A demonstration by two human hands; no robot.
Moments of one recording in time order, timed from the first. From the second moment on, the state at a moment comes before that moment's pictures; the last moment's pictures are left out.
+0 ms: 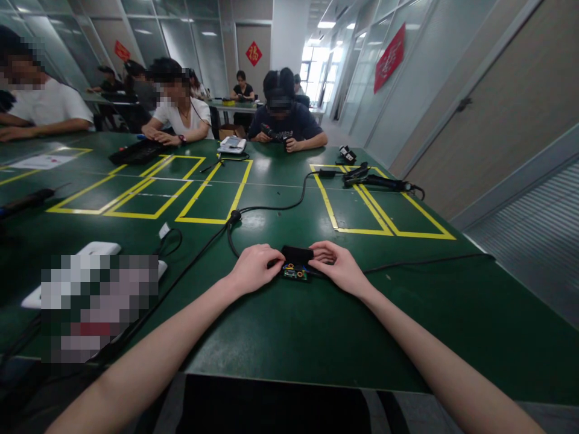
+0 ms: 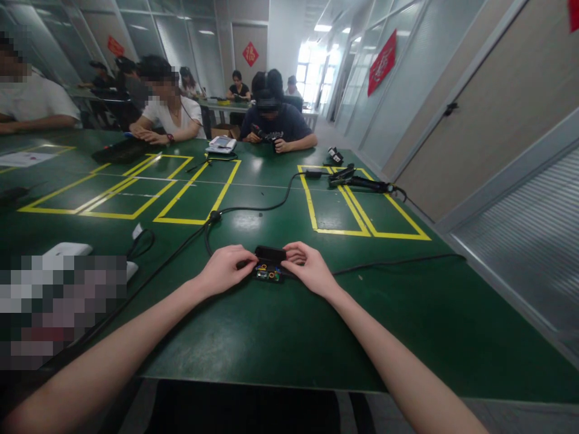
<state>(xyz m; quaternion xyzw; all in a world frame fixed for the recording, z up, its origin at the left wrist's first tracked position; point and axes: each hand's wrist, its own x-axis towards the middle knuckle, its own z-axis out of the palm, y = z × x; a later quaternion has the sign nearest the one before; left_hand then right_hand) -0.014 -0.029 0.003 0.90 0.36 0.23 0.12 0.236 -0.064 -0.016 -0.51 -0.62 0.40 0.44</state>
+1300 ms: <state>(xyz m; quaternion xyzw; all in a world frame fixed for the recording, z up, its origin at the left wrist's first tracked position) -0.012 -0.027 0.012 0.75 0.42 0.30 0.42 0.237 -0.074 0.000 -0.47 -0.69 0.37 0.42</state>
